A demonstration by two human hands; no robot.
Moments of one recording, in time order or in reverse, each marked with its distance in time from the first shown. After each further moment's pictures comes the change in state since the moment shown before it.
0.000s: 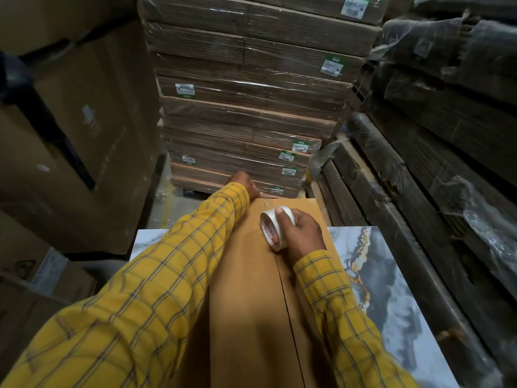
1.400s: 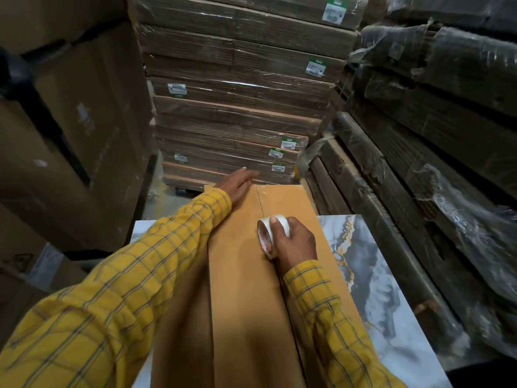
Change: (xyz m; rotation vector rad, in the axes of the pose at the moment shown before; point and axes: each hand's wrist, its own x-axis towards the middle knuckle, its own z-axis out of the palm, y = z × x) left_hand -0.054 -0.035 -0.001 0.134 -0.029 0.503; right_hand -0.093 -0.011 -0.020 -0.116 0.116 0.004
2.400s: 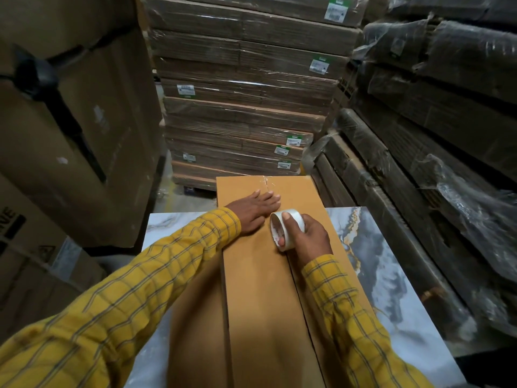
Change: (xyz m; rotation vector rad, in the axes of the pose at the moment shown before) left_hand -0.073 0.022 0.028 0.400 -0.247 0.458; right_hand -0.032 0.015 -0.014 0.191 -0.066 0.042
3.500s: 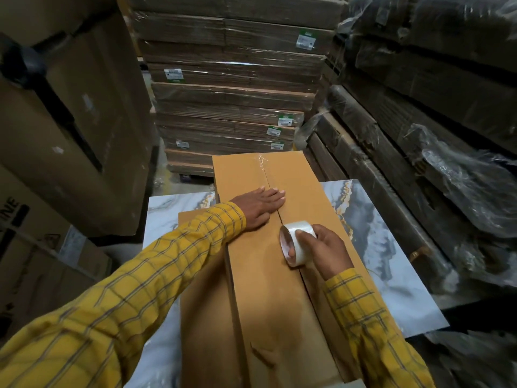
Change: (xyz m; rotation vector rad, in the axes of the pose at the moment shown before) left_hand -0.025 0.061 0.016 0.085 -0.144 0.093; right_hand -0.084 0.047 -0.043 0.130 -0.066 0.124
